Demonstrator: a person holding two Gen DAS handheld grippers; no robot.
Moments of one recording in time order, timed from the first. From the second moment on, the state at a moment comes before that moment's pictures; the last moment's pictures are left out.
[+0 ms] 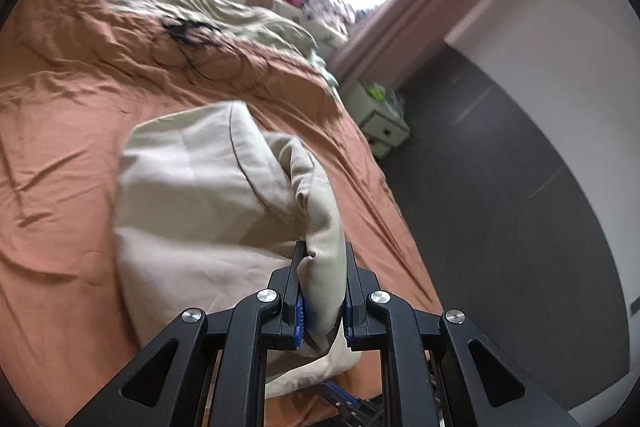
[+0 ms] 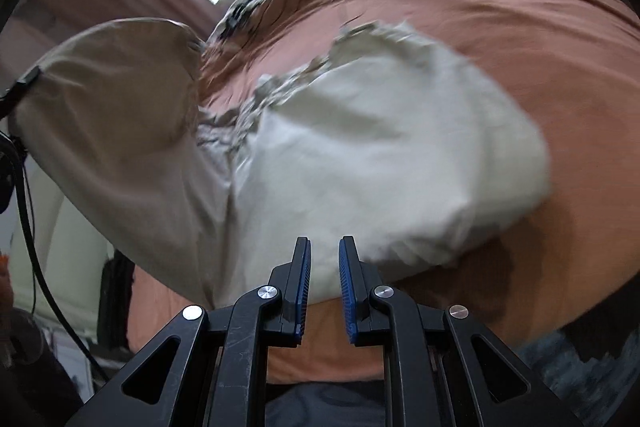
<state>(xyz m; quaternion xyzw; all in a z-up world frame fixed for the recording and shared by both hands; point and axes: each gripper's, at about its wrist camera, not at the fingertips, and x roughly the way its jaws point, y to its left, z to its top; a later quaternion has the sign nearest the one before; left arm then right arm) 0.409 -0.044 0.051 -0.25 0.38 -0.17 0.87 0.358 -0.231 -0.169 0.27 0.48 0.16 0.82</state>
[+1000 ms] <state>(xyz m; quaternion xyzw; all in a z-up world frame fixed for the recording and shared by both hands) 0.429 -0.087 -0.043 -0.17 0.48 -0.17 0.85 0.352 -0.329 -0.198 0.35 0.46 0.12 0.80</state>
